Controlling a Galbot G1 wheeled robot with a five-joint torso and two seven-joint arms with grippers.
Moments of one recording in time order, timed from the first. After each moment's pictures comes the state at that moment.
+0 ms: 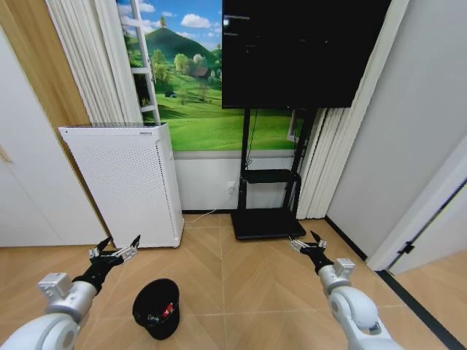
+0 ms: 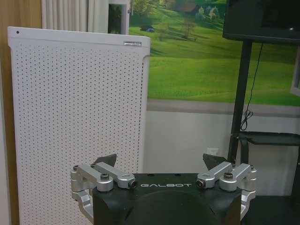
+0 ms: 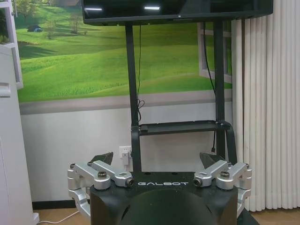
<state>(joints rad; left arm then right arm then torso) 1.50 -1.30 -1.02 -2.30 -0.51 0.50 0.18 -1.32 1.20 0.68 1.95 0.45 -0.20 -0.02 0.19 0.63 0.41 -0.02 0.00</state>
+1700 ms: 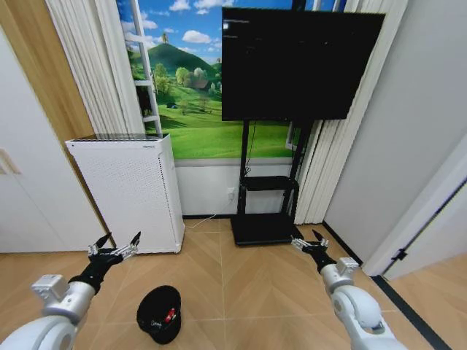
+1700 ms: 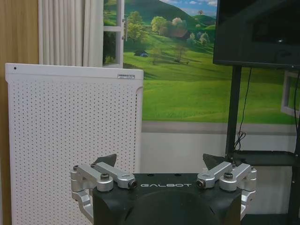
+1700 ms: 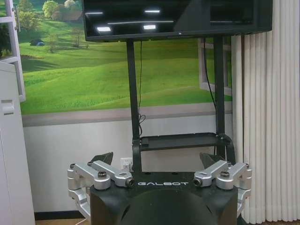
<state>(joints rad) 1.50 -1.31 -1.03 -2.33 -0.50 0.46 0.20 -1.33 1.19 0.69 1.97 0.47 -0.21 -0.03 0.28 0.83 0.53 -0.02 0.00</state>
